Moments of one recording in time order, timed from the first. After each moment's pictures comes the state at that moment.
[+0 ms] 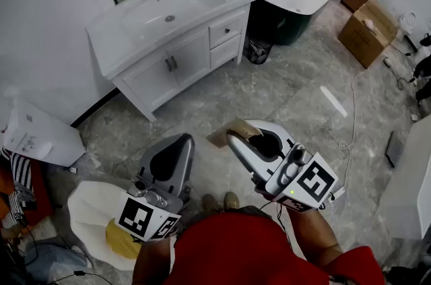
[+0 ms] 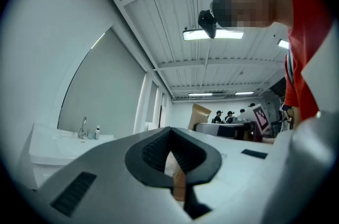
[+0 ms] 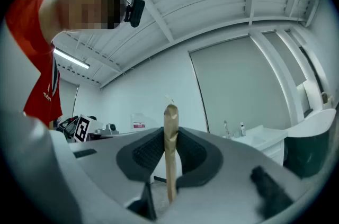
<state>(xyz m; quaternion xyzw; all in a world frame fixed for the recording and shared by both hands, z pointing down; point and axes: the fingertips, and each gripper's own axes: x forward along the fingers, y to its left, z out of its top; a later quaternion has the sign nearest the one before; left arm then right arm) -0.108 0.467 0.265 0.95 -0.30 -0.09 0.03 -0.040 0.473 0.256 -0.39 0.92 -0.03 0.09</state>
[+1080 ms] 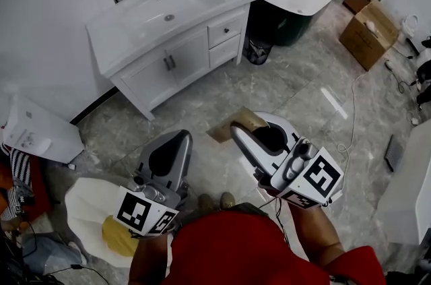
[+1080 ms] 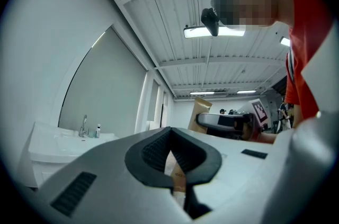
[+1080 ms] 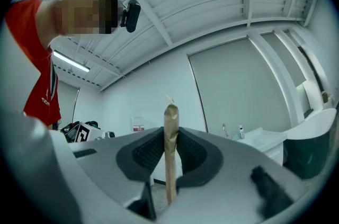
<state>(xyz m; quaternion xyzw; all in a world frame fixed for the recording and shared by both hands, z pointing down) -0.089 0.460 0.270 0.95 -0.31 -0.08 0.03 -0.007 0.466 0.245 -0.39 0.92 -0.03 0.09</state>
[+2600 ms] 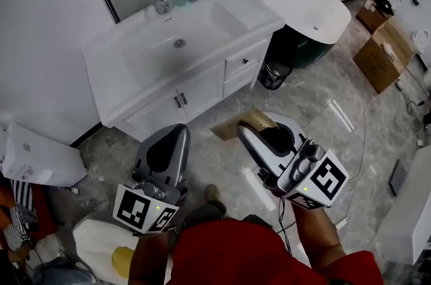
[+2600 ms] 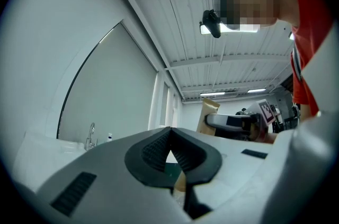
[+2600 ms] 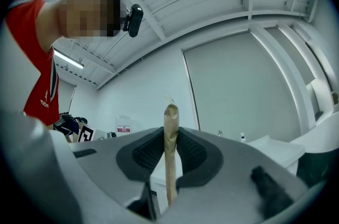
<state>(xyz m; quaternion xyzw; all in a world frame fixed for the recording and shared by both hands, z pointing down) -0.105 0.191 0.270 0.93 -0.34 -0.10 0.02 -0.011 0.209 0.245 -0.38 0.92 -0.01 0.10</state>
